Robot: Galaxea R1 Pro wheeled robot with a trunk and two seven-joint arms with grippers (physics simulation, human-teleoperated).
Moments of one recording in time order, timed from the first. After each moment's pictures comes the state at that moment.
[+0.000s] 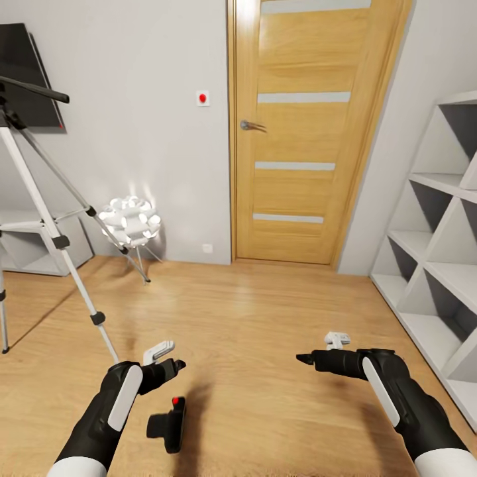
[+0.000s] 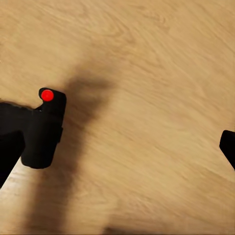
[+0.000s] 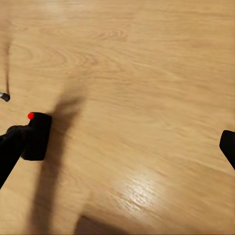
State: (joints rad) left arm -0.45 -0.04 0.12 -1.08 0.48 0.82 0.19; right arm -0.47 -0.19 0.02 -1.16 -0.21 0.87 0.46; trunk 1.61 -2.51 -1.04
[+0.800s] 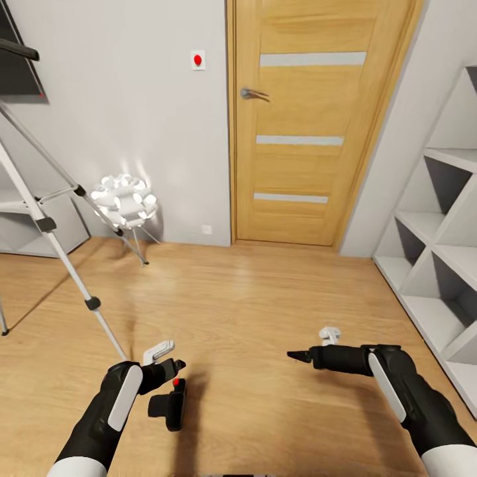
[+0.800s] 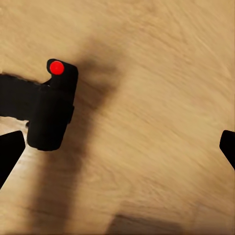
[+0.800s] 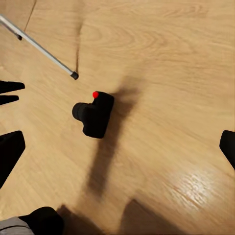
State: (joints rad) left arm -0.45 -0.04 0.12 -1.08 0.48 0.82 0.19; right arm -0.49 -0.22 0.02 -1.18 -0.20 0.87 0.81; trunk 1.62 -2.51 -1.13
